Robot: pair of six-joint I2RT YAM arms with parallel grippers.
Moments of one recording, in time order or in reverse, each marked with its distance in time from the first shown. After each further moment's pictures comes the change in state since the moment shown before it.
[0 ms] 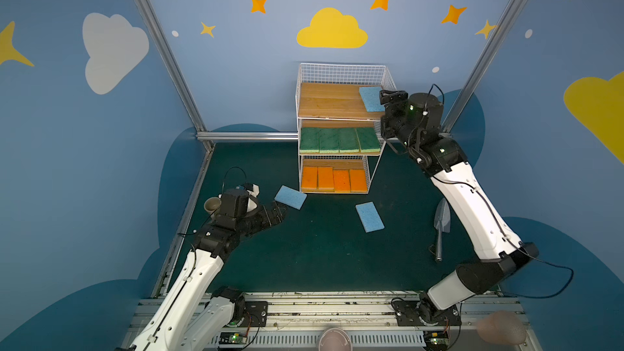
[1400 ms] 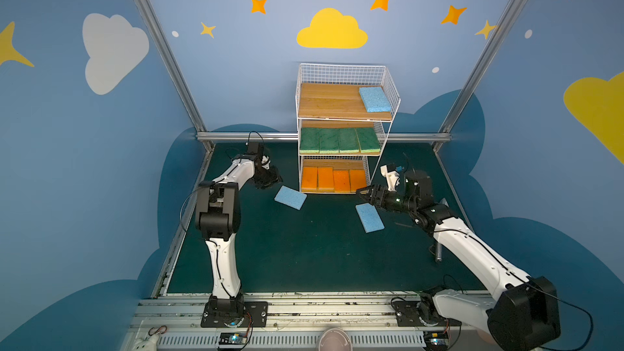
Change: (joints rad) left arm 0.223 1.248 0.814 -0.055 0.026 0.352; right arm -0.151 -0.298 -0.920 0.211 -0.779 -0.689
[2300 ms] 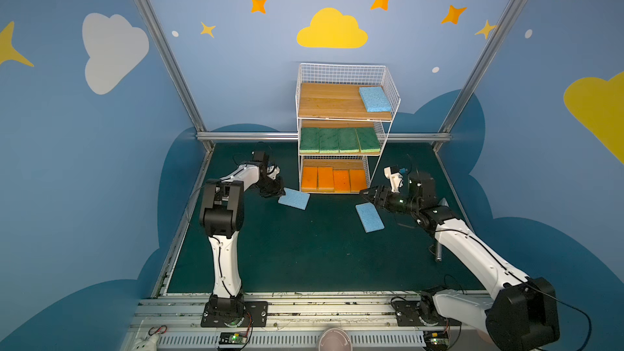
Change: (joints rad) left arm -0.047 -0.013 -0.147 0.051 0.082 0.119; right arm -0.038 -0.011 -0.047 0.015 -0.037 0.006
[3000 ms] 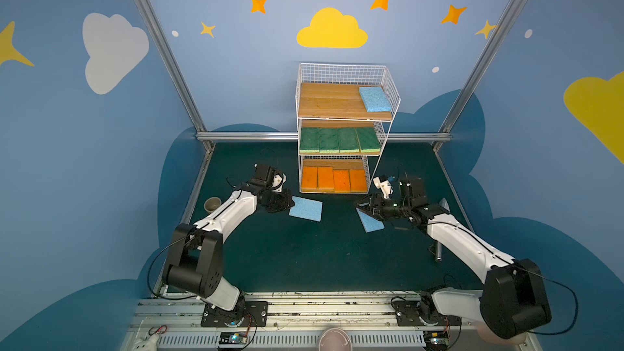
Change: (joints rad) left arm -0.197 -0.656 -0.480 0.161 -0.001 -0.289; right arm 0.071 0.136 -0.006 -0.034 -0.191 0.060
